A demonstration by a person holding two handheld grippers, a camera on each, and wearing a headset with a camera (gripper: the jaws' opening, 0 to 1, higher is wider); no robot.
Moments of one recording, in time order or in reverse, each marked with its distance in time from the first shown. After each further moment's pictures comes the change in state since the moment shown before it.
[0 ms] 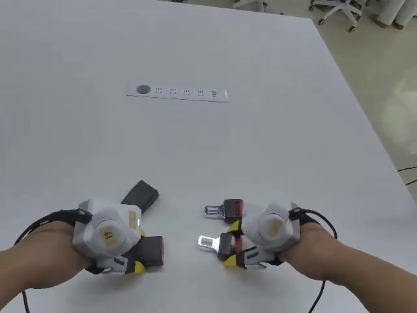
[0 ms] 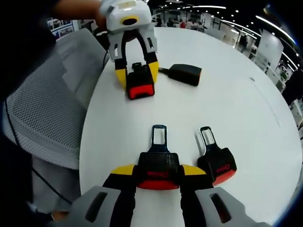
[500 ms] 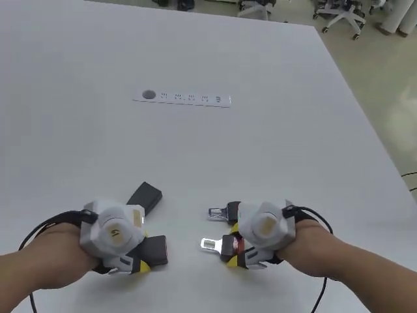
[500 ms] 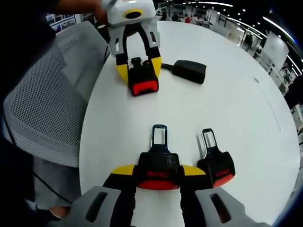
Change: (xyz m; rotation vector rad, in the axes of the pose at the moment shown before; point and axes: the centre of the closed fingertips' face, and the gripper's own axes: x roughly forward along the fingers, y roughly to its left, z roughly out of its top) left arm -0.003 0.000 0.001 -0.059 -0.005 0.032; right arm 0.001 -0.002 0.001 -0.036 0.063 0.002
